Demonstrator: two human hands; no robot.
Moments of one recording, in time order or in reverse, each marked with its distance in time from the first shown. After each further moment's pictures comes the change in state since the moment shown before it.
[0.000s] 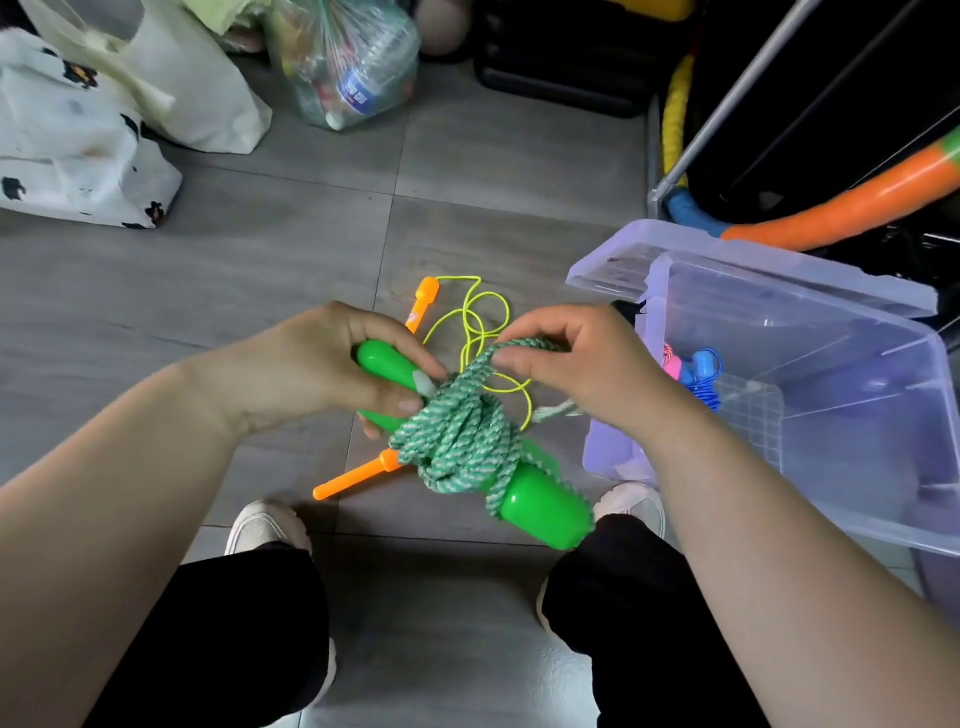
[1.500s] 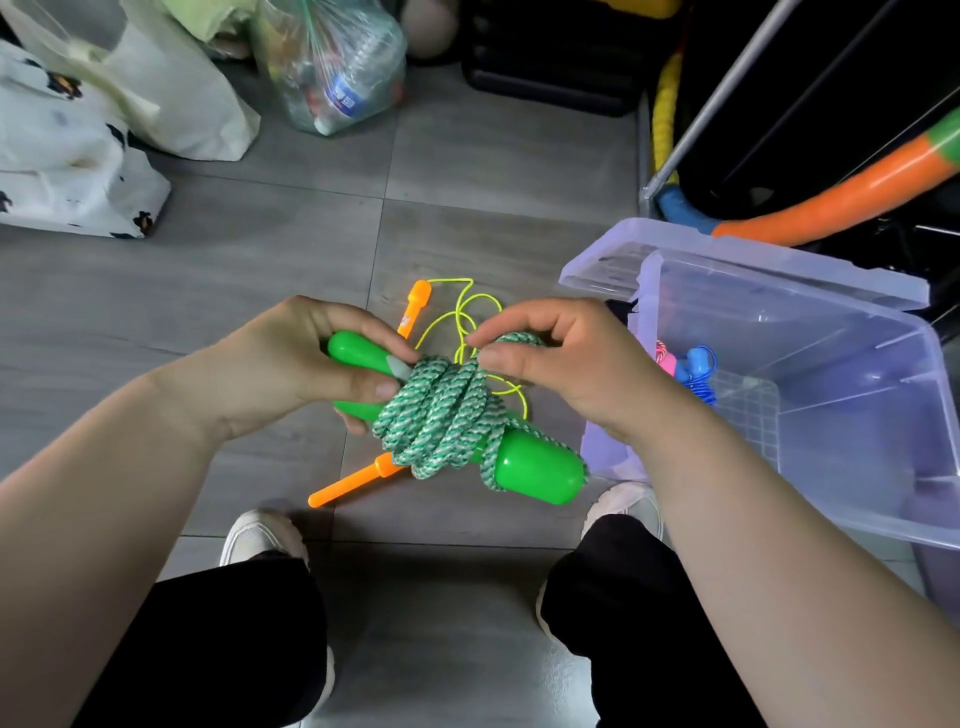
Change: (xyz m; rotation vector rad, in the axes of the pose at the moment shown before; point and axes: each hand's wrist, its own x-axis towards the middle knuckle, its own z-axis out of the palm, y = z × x) left_hand 0.002 -0.003 -0.005 -0.070 0.064 0.081; right_hand -0.002 -0.006 -0.003 0.243 -0.094 -0.040
